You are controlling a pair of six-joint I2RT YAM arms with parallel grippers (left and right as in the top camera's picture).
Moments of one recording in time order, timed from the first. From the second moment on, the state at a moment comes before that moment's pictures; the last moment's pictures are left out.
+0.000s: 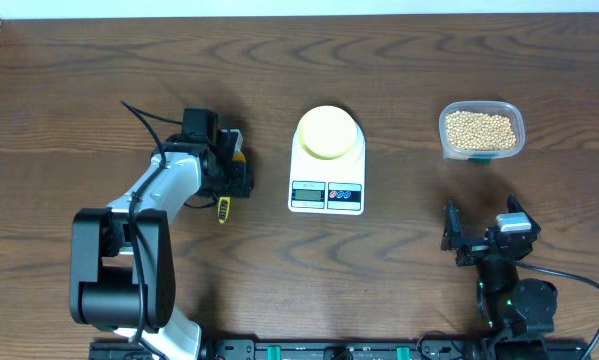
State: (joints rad) left arm -0.06 1.78 0.99 -0.55 0.22 0.00; right arm 0.06 0.01 0.01 -0.07 -0.03 -0.02
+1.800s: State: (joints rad) left arm -0.06 1.78 0.99 -0.50 0.08 -0.33; right arm 0.06 0.01 0.01 -0.07 -0.03 -0.02
